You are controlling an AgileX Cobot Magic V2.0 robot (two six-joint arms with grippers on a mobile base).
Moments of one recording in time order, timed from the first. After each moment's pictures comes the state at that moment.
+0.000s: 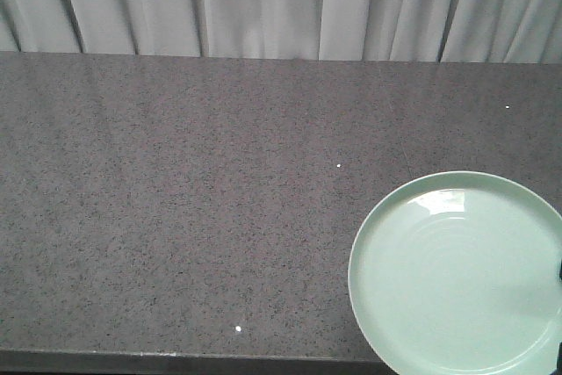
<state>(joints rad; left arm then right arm) 0.04 -0.01 0.03 0.33 0.19 -0.41 -0.04 0.43 -0.47 0.43 0.61 -0.46</state>
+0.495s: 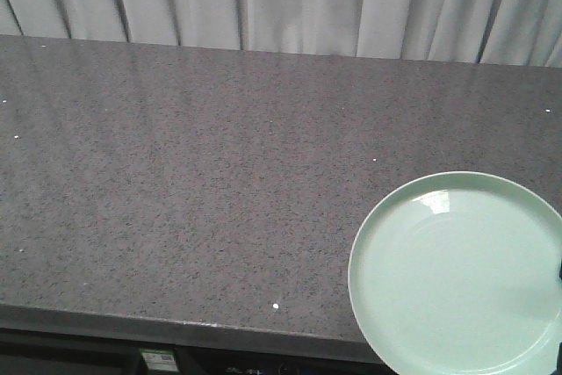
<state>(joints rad) 0.04 -0.01 0.03 0.33 0.19 -0.41 -0.04 0.43 -0.47 0.43 0.61 -0.46</state>
